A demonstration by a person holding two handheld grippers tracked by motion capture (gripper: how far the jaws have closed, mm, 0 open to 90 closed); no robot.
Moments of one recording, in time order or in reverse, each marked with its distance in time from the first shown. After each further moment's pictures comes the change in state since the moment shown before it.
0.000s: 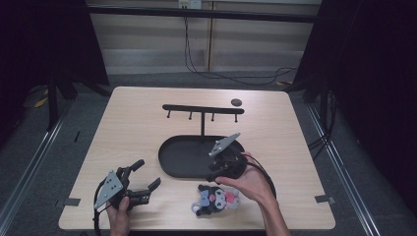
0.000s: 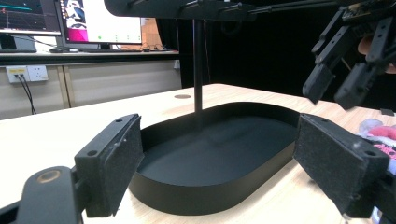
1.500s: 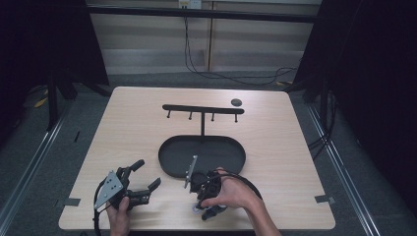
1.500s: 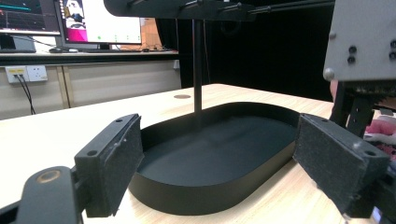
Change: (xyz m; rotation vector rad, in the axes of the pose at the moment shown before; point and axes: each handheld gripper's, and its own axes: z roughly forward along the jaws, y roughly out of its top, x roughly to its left) left arm 0.000 0.000 0.000 0.002 -0.005 0.005; right arm 0.037 0.006 0.074 0.427 0.181 -0.230
